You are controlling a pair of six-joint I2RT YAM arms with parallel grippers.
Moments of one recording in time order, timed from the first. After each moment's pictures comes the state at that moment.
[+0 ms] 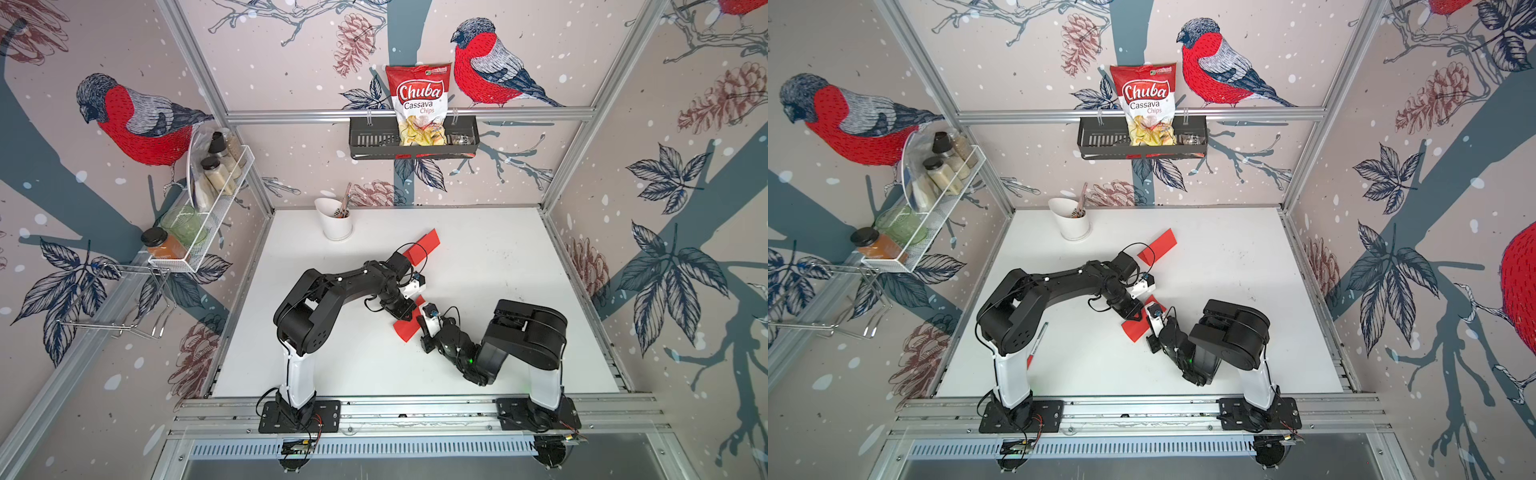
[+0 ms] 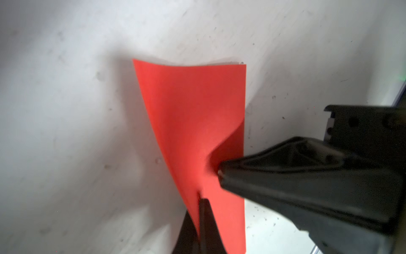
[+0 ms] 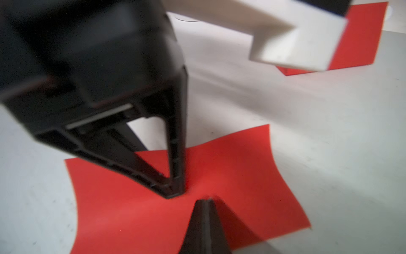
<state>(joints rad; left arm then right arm) -0.66 1.96 1.22 -0.65 0.46 0.11 1.06 1.94 0.32 1.20 0.36 0.16</state>
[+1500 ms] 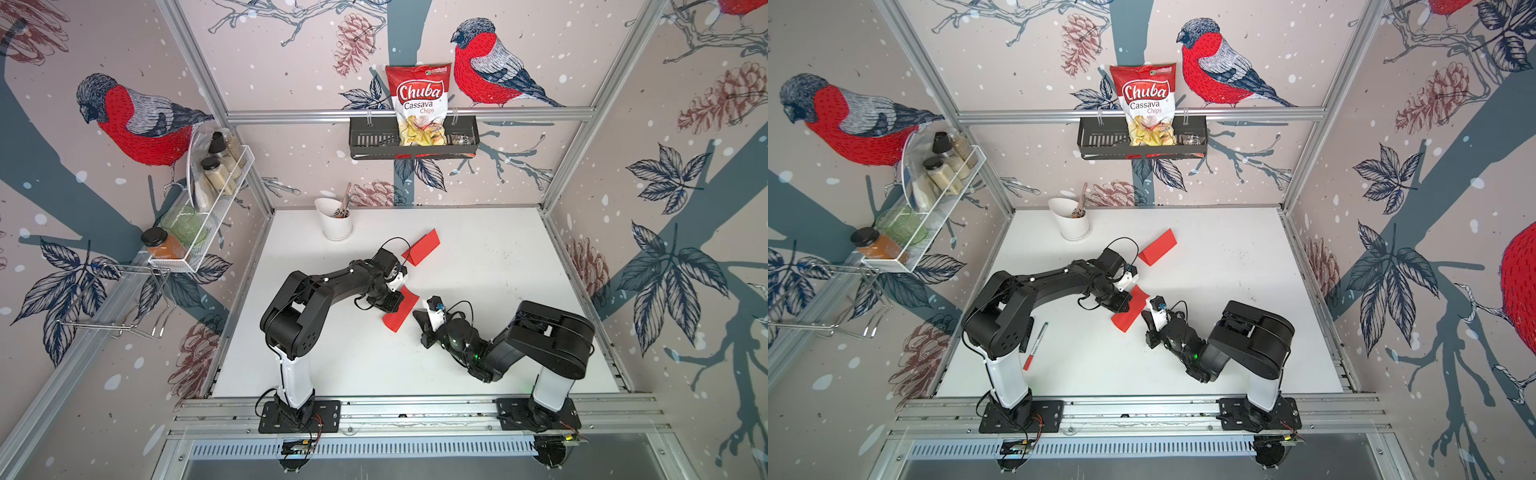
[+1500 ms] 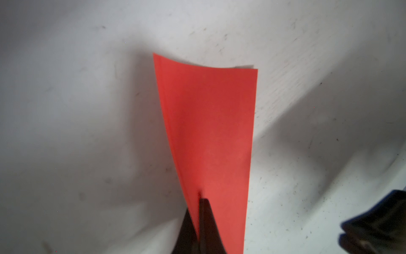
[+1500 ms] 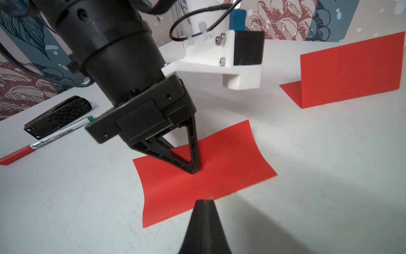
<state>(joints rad) -0.57 1.88 1.15 -0.59 0.34 -0.03 1.04 1.82 0.32 1.21 0.20 0.18</state>
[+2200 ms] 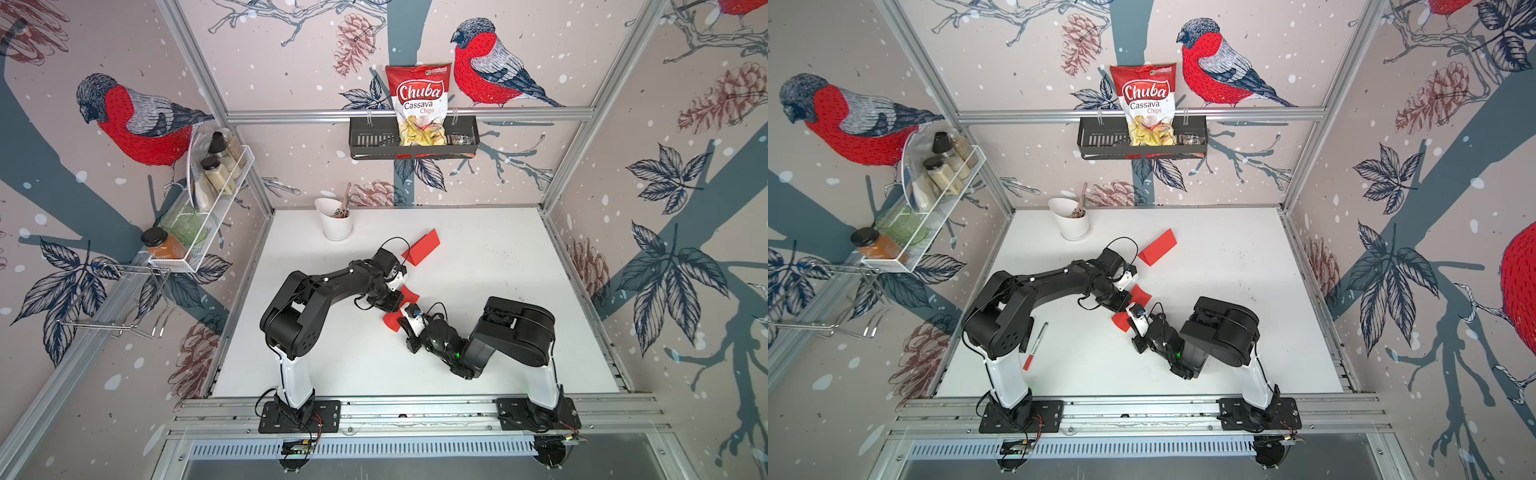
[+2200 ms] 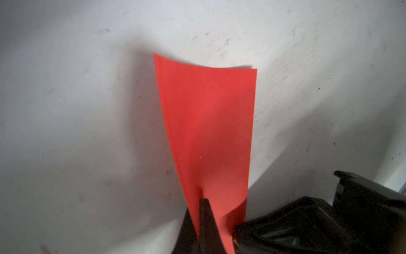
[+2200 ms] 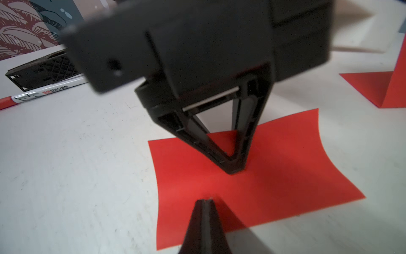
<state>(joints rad) -0.57 1.88 1.15 -0.57 0.35 -0.04 1.10 2.03 0.47 1.19 0.17 0.07</state>
